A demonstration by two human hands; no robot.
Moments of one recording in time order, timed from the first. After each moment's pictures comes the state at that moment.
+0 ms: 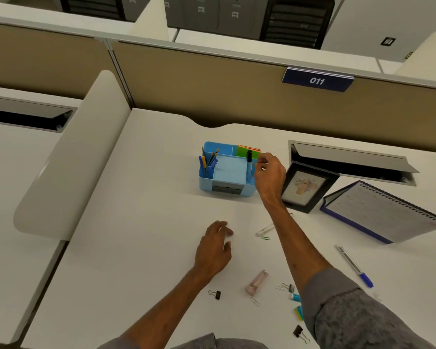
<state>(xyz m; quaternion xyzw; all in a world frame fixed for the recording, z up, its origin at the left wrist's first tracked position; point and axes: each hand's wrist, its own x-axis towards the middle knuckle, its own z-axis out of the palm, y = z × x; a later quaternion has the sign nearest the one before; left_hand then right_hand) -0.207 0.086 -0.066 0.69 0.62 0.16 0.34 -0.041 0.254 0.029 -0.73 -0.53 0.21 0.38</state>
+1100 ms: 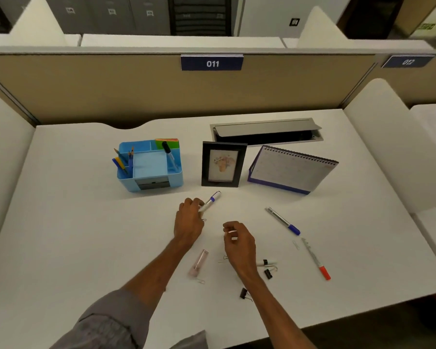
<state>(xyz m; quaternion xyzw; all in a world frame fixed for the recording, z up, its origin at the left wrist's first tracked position) -0.067 0.124 -0.040 0.73 0.62 0.07 0.30 0.057 -0.003 -0.033 -0.79 -0.40 0.31 0.35</state>
